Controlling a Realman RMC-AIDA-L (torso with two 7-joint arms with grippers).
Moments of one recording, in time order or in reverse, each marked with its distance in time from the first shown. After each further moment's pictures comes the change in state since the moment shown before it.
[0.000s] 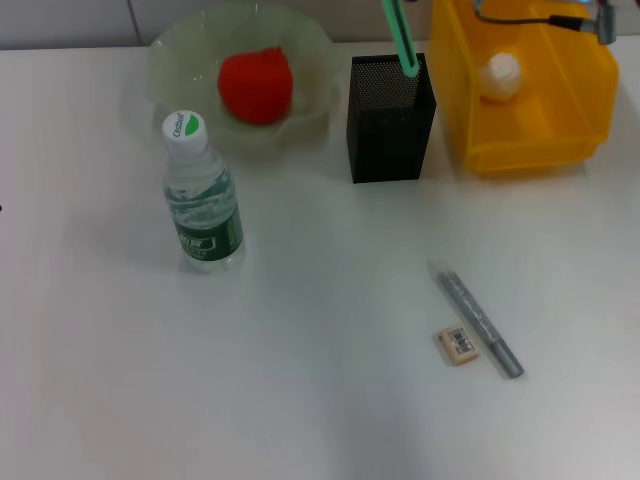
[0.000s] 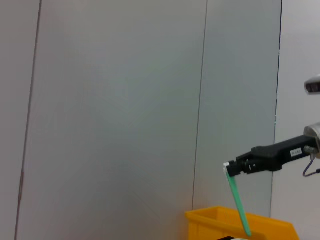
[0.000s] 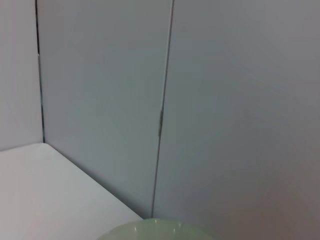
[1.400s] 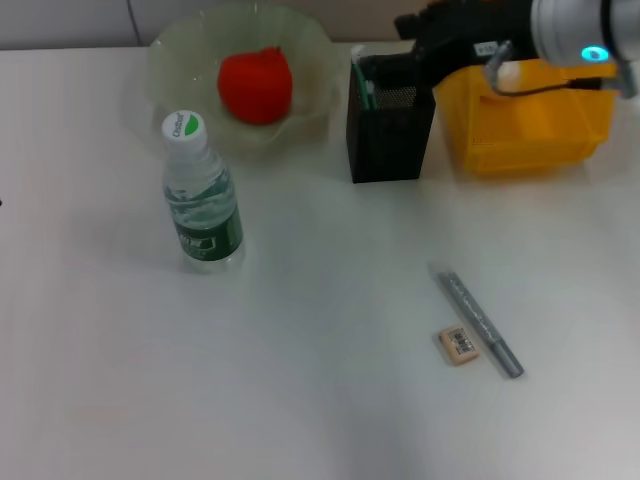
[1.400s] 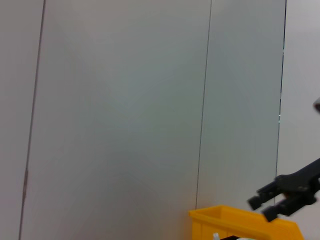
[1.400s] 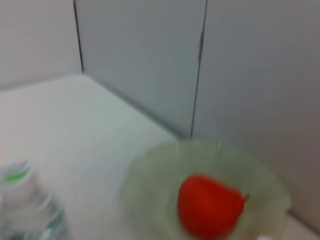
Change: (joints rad) left arm -0.009 0.007 0.000 -0.012 0.000 -0.012 0.000; right arm -0.014 -0.007 0.010 -0.084 -0.160 -0.284 0.113
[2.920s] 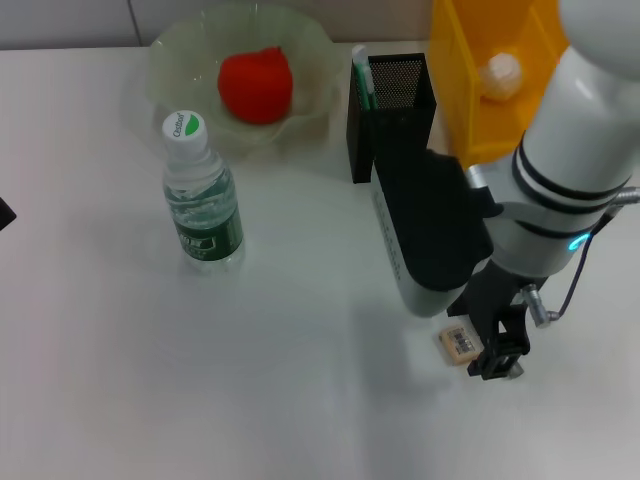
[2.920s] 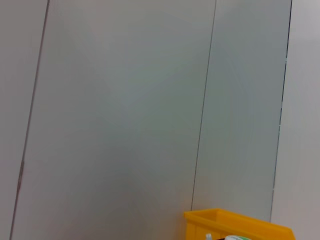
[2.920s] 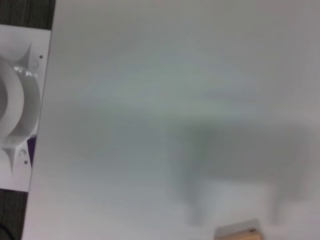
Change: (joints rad) left arm 0.017 -0.034 0.000 -0.012 0.000 0.008 0.002; right arm 0.212 0.008 -0.482 0.079 -0.325 -0.593 -0.123
